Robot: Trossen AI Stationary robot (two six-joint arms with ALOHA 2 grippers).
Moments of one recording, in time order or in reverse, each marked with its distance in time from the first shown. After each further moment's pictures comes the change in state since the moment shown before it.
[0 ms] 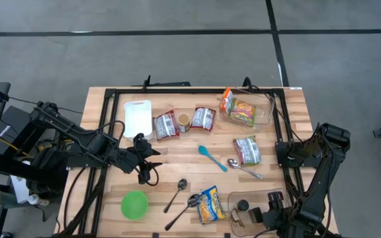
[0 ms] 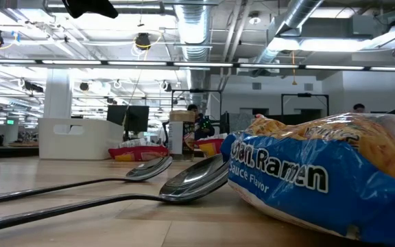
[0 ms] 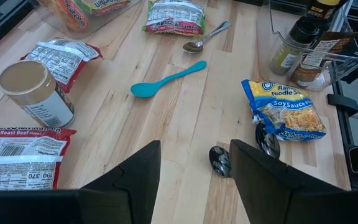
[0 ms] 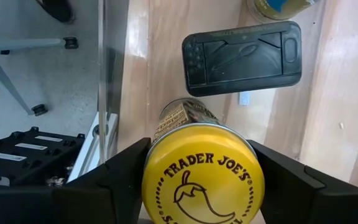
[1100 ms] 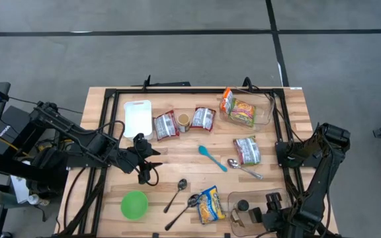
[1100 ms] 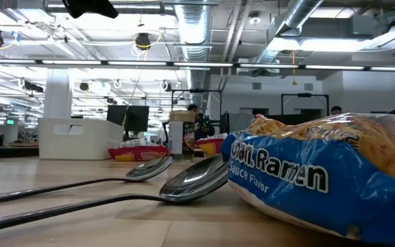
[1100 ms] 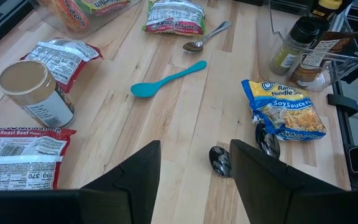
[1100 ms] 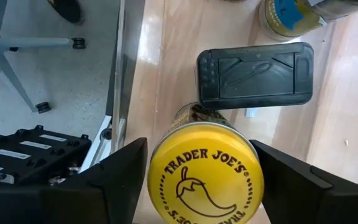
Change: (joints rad) left arm 0.000 0.000 0.000 0.000 0.000 0.000; right arm -0.007 0.000 0.000 0.032 0.003 -0.061
